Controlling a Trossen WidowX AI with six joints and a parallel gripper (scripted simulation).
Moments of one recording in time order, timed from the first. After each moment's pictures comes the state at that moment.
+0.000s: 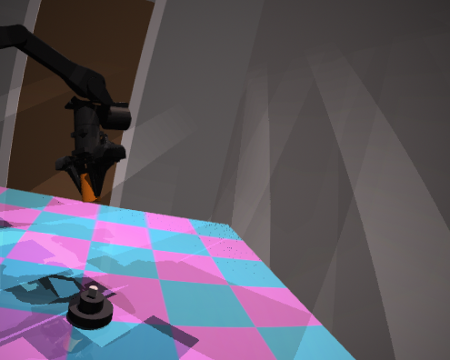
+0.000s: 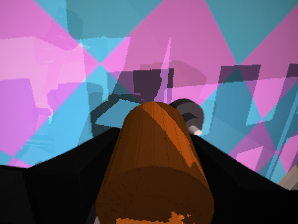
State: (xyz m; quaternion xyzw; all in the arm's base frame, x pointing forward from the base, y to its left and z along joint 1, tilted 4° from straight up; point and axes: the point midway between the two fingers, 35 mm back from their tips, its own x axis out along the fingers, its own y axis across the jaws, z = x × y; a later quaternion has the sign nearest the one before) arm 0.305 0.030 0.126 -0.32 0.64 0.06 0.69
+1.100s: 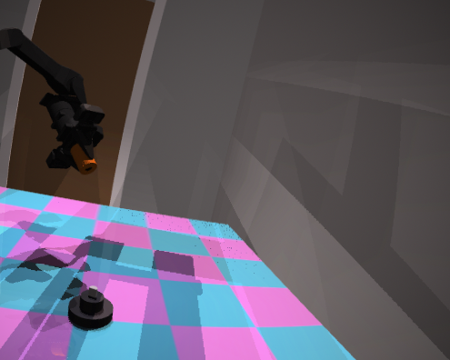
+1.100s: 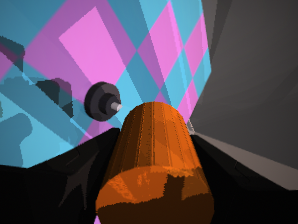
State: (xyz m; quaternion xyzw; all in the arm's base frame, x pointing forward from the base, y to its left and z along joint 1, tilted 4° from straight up) arm 0.281 0.065 0.179 -0.48 0.53 -0.13 0.69
